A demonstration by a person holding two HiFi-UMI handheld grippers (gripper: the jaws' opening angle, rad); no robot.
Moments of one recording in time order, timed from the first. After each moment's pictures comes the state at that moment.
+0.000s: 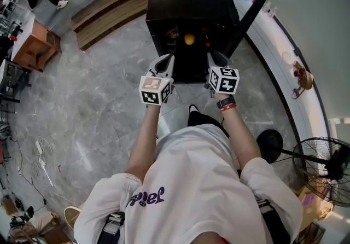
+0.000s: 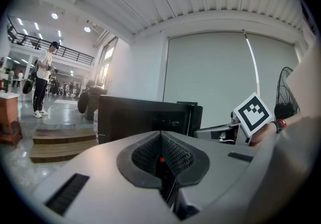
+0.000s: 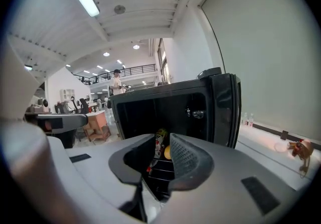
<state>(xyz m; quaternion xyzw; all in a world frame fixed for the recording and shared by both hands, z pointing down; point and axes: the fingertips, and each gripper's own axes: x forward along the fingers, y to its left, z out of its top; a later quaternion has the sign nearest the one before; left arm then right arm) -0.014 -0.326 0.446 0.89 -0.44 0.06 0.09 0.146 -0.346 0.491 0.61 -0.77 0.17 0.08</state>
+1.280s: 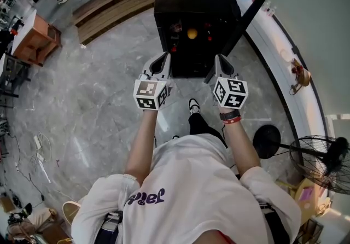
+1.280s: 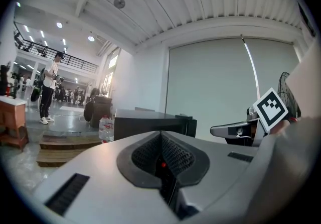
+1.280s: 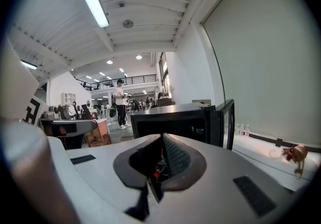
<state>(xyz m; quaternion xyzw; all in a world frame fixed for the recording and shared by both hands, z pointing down) -0.064 -0.259 0.381 0.89 -0.46 0.04 0.07 0.115 -0.247 0.403 0.63 -0.77 0.13 0.04</state>
